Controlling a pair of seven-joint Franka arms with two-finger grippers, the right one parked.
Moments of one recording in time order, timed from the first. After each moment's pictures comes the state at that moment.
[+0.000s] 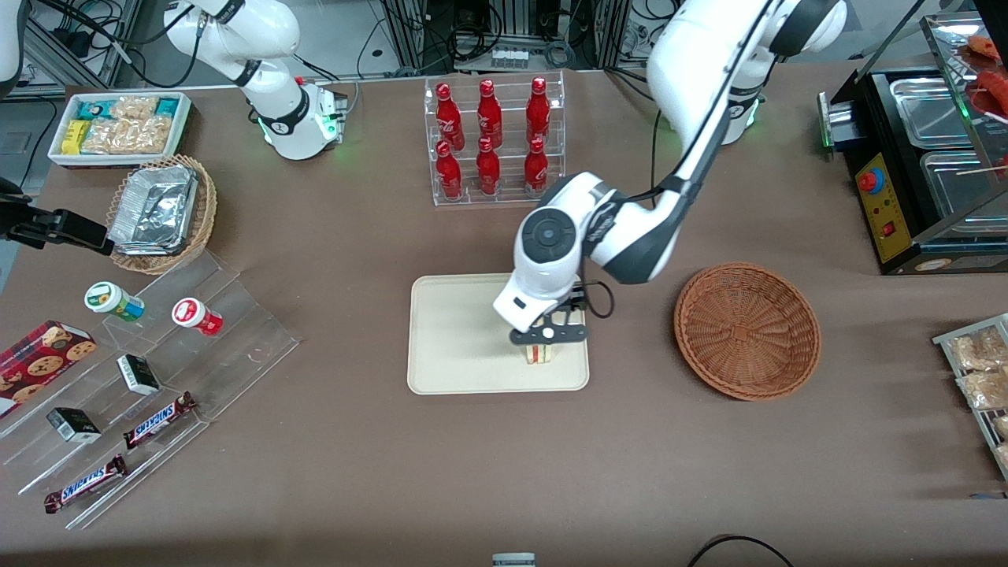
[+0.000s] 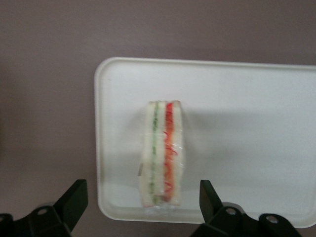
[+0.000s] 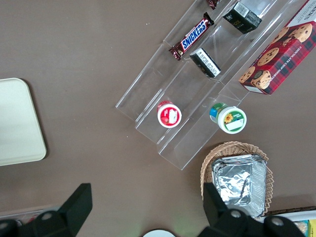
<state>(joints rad) -0.59 0.62 -0.09 -1.40 0.03 1.98 -0.76</state>
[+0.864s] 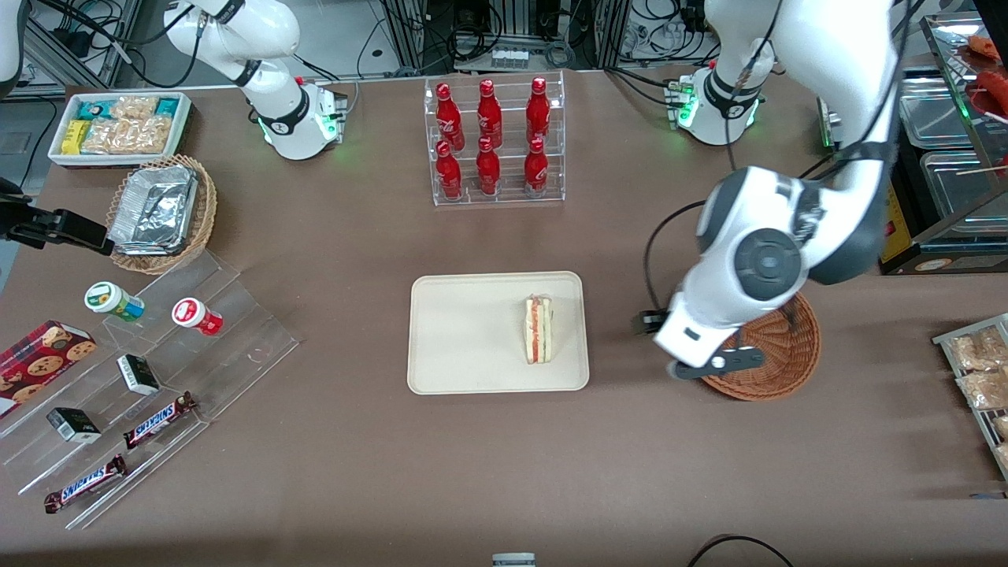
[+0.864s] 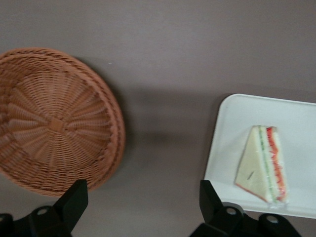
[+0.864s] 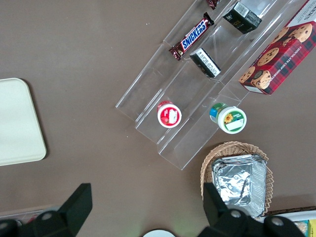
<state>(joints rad) -0.27 0.42 -0.09 -1.48 0.00 1.77 -0.49</state>
